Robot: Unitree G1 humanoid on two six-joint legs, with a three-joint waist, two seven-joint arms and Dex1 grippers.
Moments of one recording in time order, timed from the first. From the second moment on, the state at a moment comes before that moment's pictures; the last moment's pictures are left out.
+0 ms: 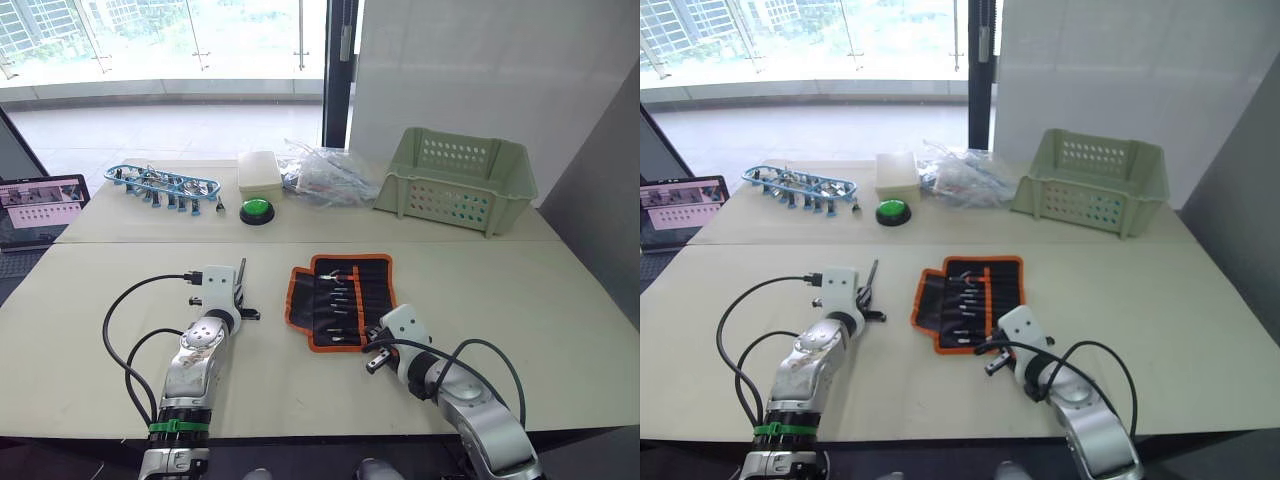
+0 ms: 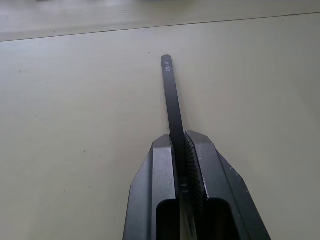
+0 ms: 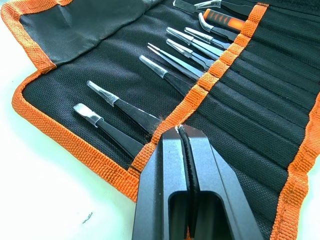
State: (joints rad) left arm -0.32 0.15 0.12 0.07 -0.08 0.50 -0.08; right arm -0.02 -0.30 0.20 -0.44 0.06 0.65 0.39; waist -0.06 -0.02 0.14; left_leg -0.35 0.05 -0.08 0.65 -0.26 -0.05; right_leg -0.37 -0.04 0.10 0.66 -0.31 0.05
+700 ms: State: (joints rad) left arm -0.46 0.66 -0.09 -0.20 -0.42 0.60 -0.97; right arm -0.01 -0.31 0.21 -0.49 0.06 0.66 0.39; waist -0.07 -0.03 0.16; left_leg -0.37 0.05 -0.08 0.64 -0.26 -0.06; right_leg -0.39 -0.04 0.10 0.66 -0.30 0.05
